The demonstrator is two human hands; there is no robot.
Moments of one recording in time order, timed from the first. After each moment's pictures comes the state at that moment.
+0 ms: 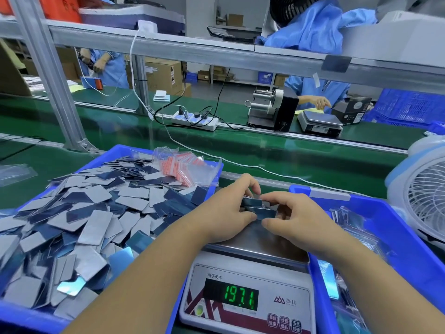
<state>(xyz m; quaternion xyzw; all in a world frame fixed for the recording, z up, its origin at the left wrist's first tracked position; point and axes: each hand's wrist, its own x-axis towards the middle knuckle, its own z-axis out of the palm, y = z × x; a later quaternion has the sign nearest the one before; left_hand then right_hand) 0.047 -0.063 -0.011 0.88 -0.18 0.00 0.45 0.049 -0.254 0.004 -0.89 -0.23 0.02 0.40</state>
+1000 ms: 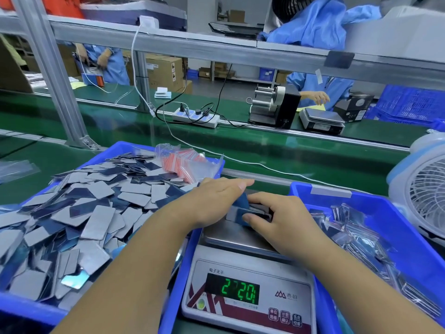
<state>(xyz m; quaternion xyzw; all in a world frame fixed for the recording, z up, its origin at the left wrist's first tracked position) 0.048 -0.037 -0.002 0.90 -0.11 -0.08 0.41 0.043 -0.230 -0.011 -0.90 -0.29 -0.10 0.30</state>
